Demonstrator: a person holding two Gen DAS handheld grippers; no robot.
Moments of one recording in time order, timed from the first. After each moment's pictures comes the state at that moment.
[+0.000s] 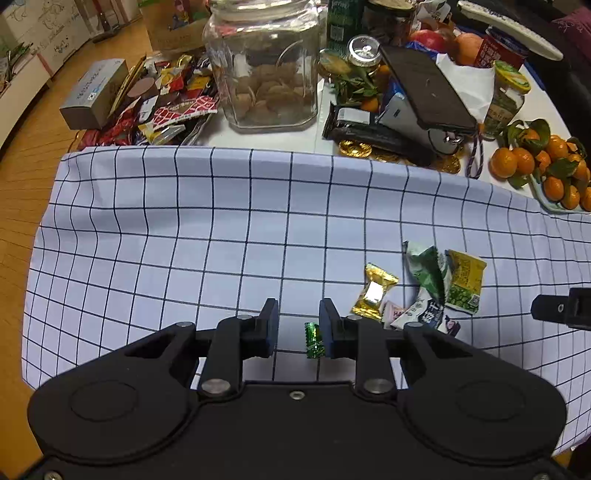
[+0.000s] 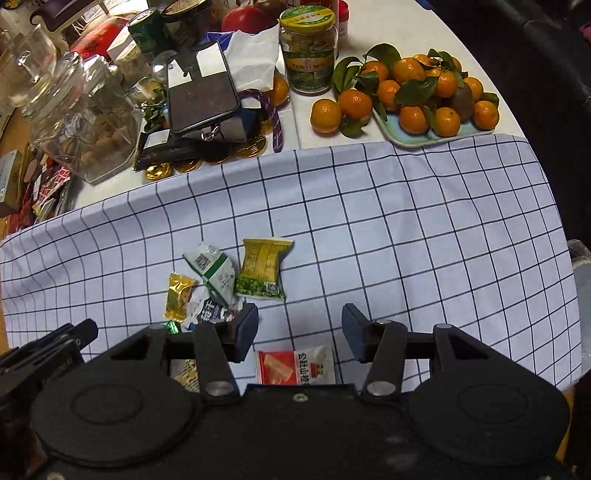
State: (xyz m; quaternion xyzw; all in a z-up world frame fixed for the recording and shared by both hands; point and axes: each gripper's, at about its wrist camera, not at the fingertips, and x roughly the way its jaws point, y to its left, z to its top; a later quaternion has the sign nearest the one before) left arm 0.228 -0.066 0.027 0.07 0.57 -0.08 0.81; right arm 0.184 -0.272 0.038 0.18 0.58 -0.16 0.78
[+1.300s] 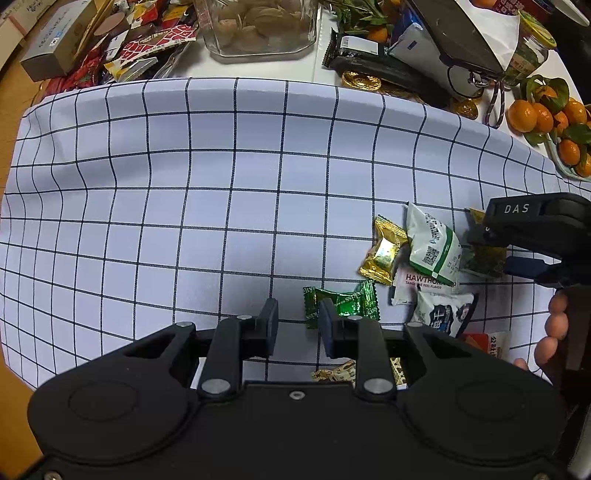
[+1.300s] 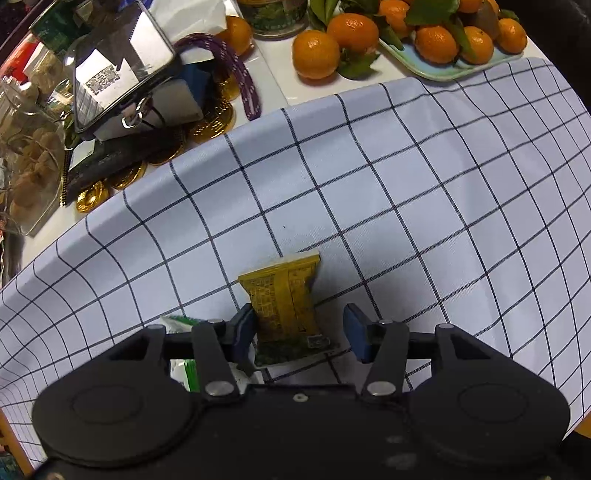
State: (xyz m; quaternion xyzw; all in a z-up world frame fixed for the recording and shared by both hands) left arm 0.248 -0.061 -0.012 0.06 0.65 -0.10 0.75; right arm 0.246 -0.271 -0.065 0.27 0.58 -0.23 0.73
